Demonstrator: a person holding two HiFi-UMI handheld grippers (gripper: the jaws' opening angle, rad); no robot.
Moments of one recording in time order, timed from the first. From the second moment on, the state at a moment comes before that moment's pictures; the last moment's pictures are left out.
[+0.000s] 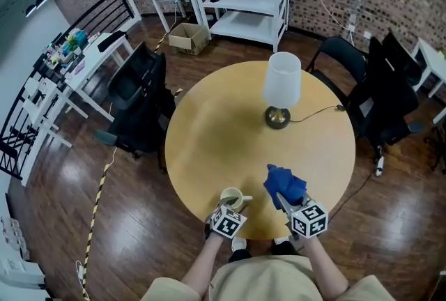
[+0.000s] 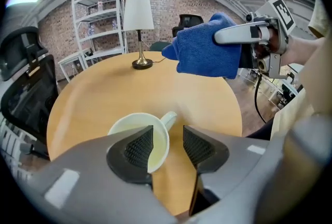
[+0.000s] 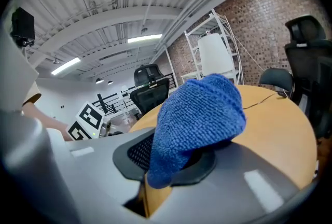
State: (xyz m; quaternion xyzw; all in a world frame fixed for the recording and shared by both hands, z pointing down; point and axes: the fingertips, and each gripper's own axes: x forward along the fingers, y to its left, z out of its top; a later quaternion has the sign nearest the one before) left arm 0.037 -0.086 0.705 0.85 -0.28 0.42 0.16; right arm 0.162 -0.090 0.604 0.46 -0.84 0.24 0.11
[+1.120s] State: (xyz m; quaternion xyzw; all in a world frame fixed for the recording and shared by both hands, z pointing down) left arm 0.008 -0.186 0.370 0.85 -0.52 0.02 -0.04; right arm 0.182 -0.162 0.374 0.55 -0.84 0.01 0.02
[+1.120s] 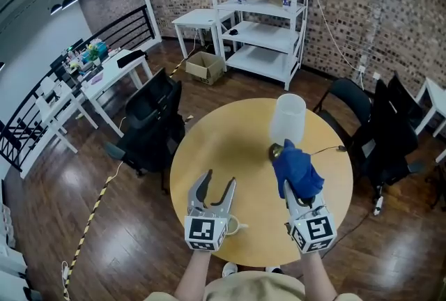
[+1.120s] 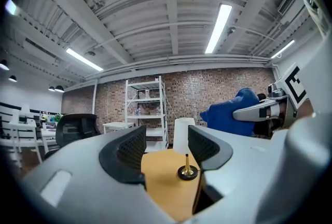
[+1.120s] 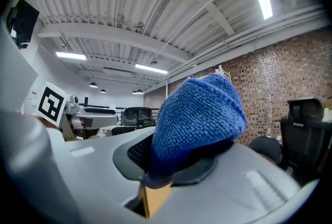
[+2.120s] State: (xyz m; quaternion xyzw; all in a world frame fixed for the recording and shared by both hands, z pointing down) left arm 0.020 -0.210 0.363 0.84 -0.54 0.02 -0.06; right arm 0.189 -0.174 0.362 0.56 -0.83 -0.03 0.04
